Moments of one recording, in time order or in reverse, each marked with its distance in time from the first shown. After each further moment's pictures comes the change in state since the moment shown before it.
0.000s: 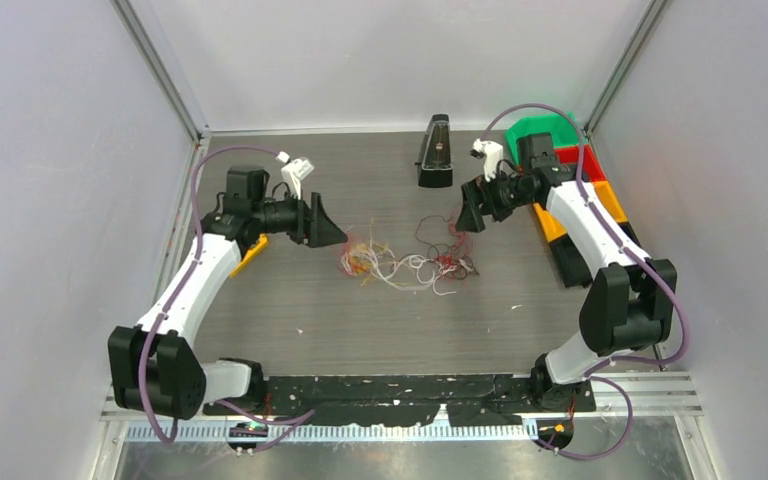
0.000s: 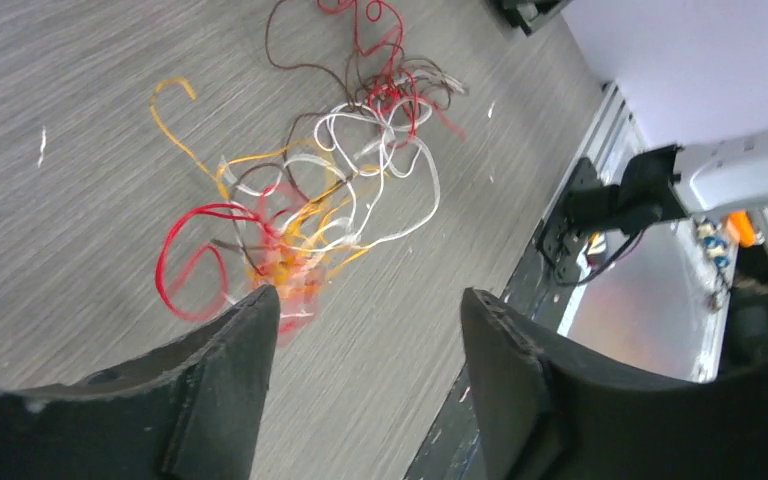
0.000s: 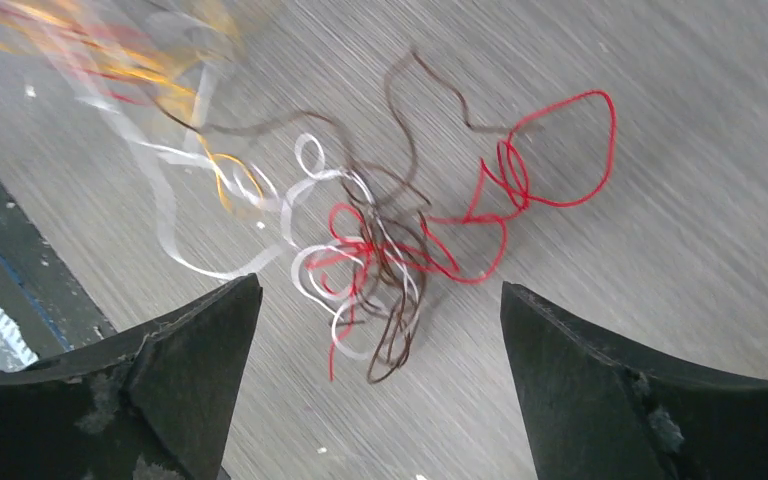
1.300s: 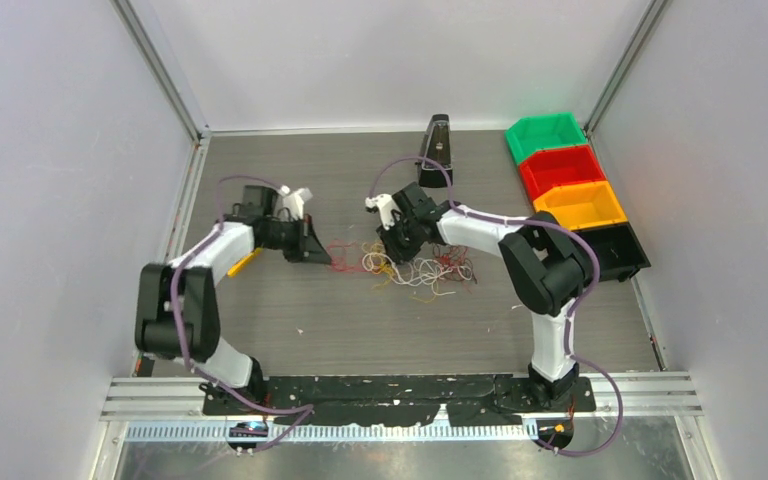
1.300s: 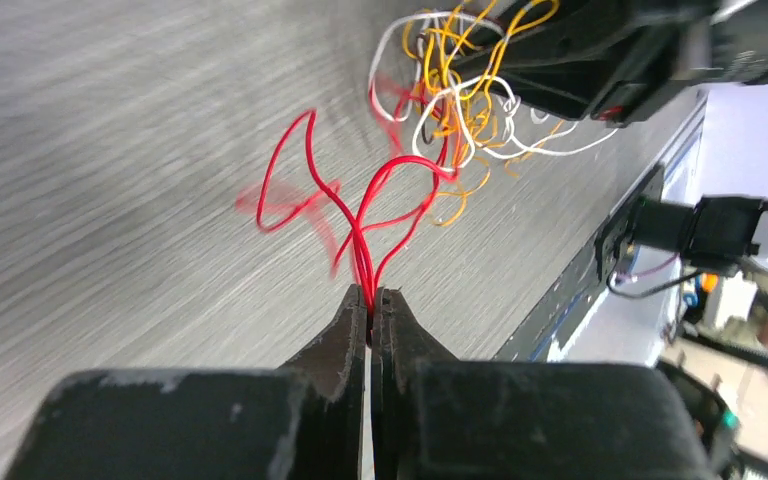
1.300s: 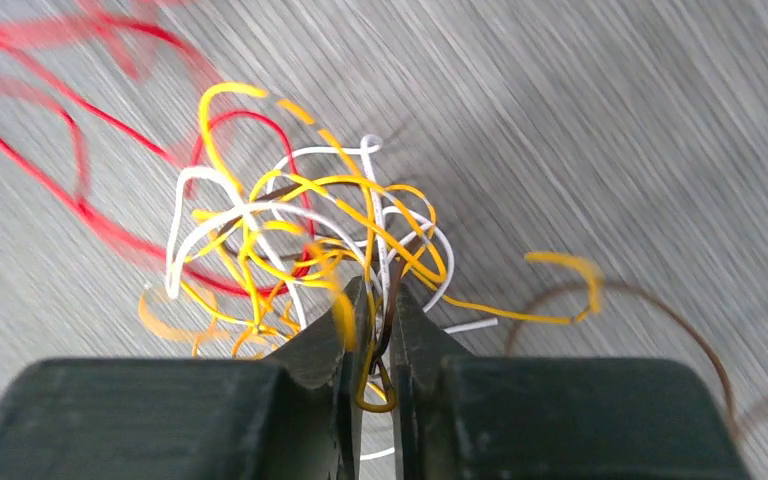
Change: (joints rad) left arm 0.037 0.349 -0.107 0.040 -0.114 -0.050; right arm 0.533 0.427 0.013 0.445 0.264 0.262
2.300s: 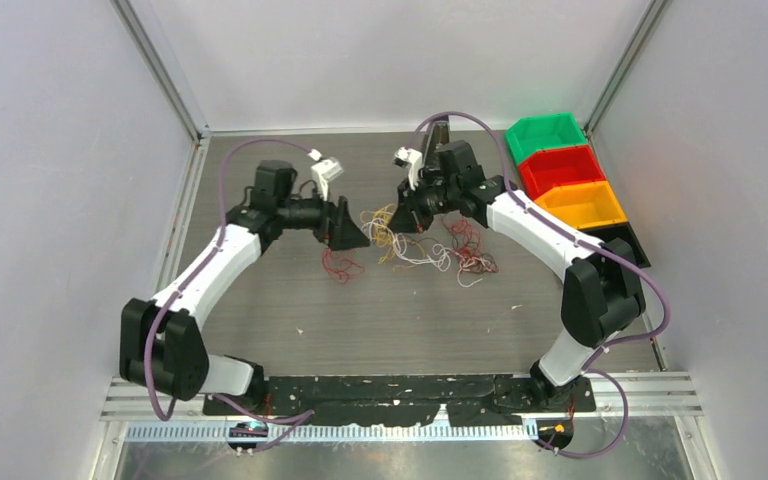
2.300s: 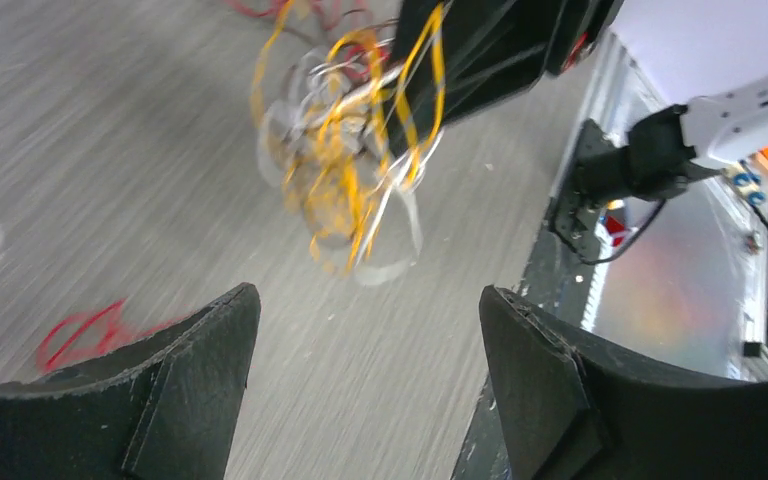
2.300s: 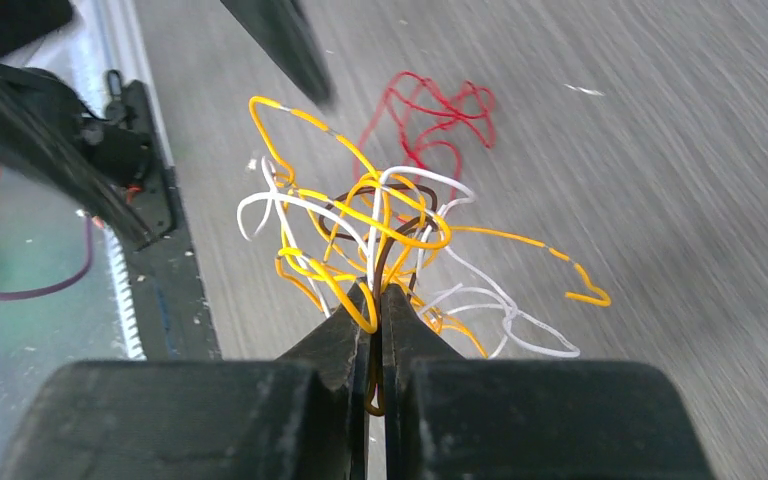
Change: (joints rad) left arm -0.111 -0.265 0.134 0.040 0.097 0.125; right arm -0.159 -0.330 0.003 -0.062 -0.394 0.013
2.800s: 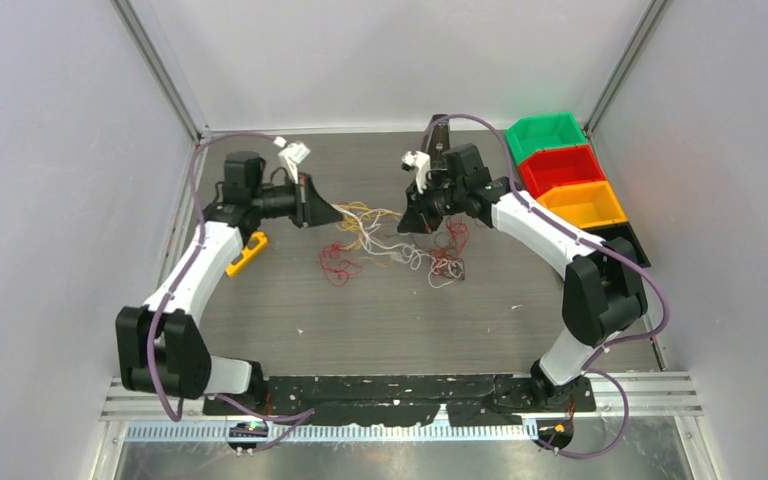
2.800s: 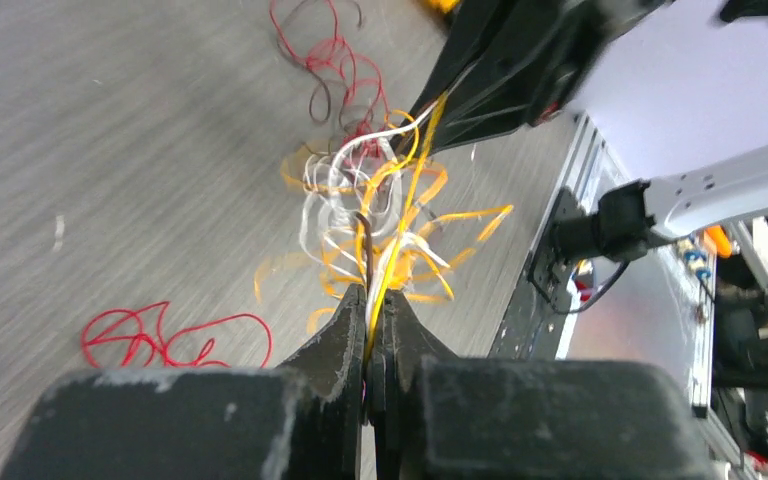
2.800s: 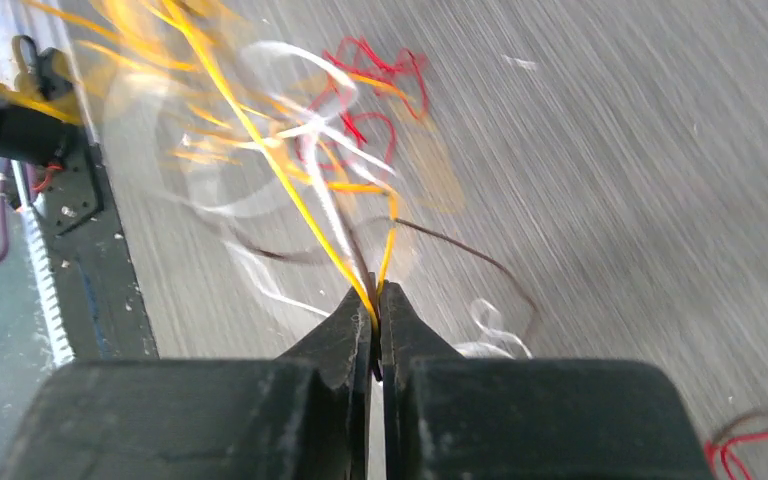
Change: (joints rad) left arm 0.079 0.044 0.000 0.140 0.081 -0.158; right arm -0.022 0.006 -0.008 0.015 0.015 -0.076
